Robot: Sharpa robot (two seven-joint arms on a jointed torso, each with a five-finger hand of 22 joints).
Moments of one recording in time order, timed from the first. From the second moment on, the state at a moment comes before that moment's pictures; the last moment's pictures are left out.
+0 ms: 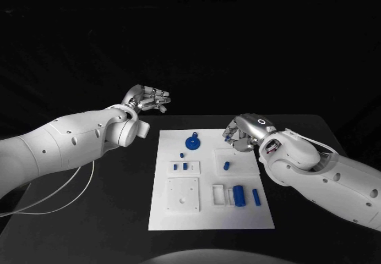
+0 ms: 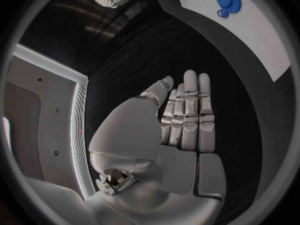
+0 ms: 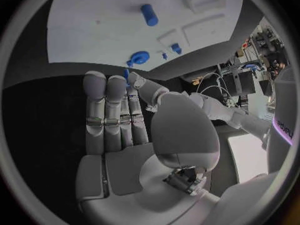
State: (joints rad) left arm 1.27 -0.69 -0.11 1.14 -0.31 -0.41 0.30; left_hand 1.38 0.00 0.22 -0.11 0.23 1.02 0.14 0.06 0.06 1.15 0.10 0.12 0.06 1.27 0.01 0.47 0.25 0.07 1.15 -0.01 0.07 1.07; right arm 0.91 -0.75 0.27 1.57 -1.88 -0.30 -0.26; right_hand 1.29 -0.11 0.66 -0.23 0.05 1.28 0.07 0.06 0.13 1.37 0.03 0.06 0.06 1.45 -0.07 0.70 0.77 0.11 1.47 -0.09 0.62 1.03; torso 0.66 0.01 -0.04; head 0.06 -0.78
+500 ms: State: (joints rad) left arm 1.26 -0.62 -0.11 1.07 -0.30 -0.41 0.31; left_hand 1.38 0.00 0.22 -0.11 0.23 1.02 0.14 0.06 0.06 1.15 0.10 0.12 0.06 1.27 0.01 0.47 0.25 0.07 1.15 -0.01 0.07 1.07; right arm 0.86 -0.67 0.22 1.61 -1.86 -0.33 -0.23; right_hand 1.29 -0.11 0.66 -0.23 0.05 1.28 0.07 0.06 0.13 1.37 0.03 0.06 0.06 1.45 -0.07 0.70 0.77 0.11 1.47 -0.09 0.61 1.03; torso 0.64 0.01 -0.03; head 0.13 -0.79
